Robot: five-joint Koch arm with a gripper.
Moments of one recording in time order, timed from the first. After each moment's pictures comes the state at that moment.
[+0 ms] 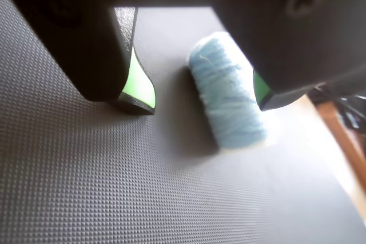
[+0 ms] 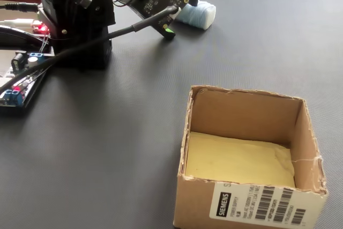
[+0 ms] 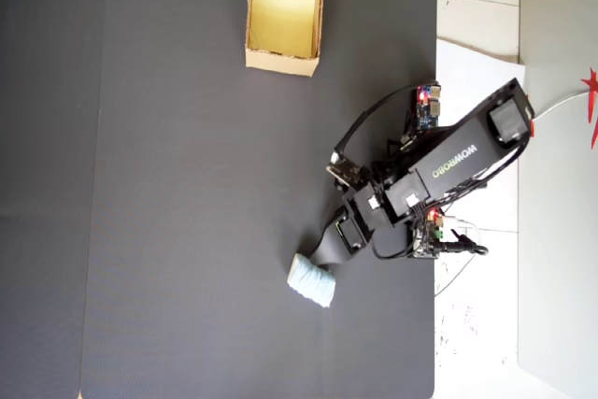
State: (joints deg) arm -37.5 130.6 165.2 15.3 93.1
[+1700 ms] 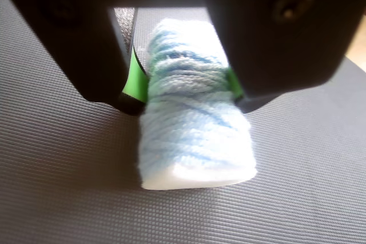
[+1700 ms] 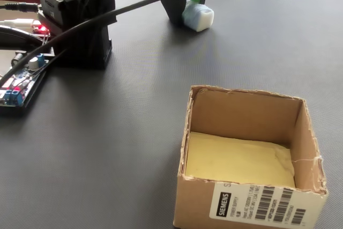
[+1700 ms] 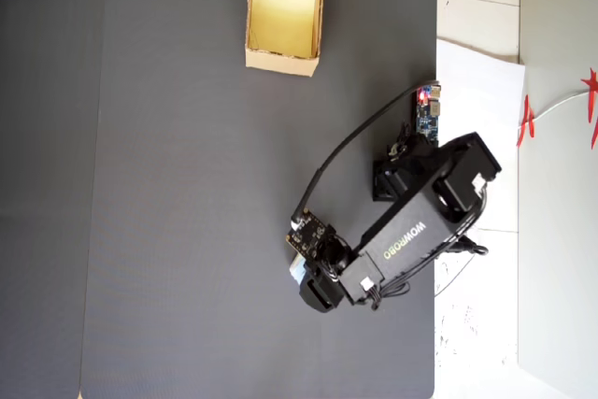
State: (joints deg) arm -44.8 89.1 126.0 41.1 94.8
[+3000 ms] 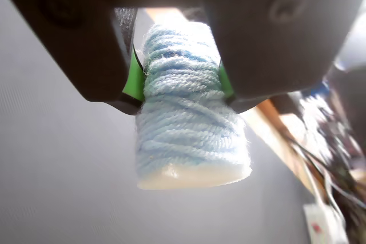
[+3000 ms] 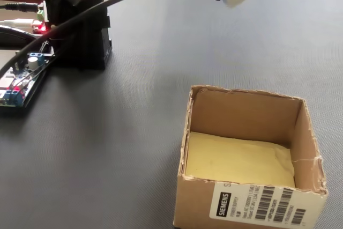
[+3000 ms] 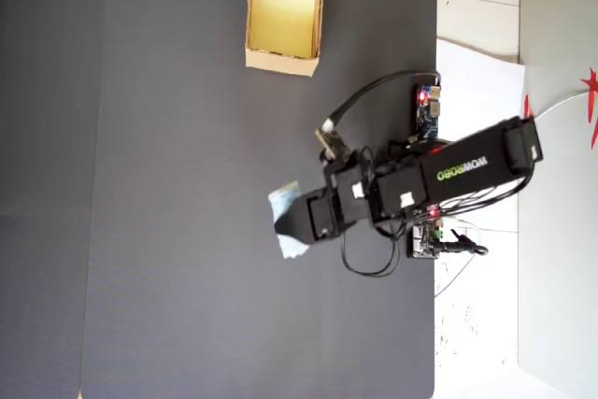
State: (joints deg) arm -14.1 127.3 136.1 31.4 90.1
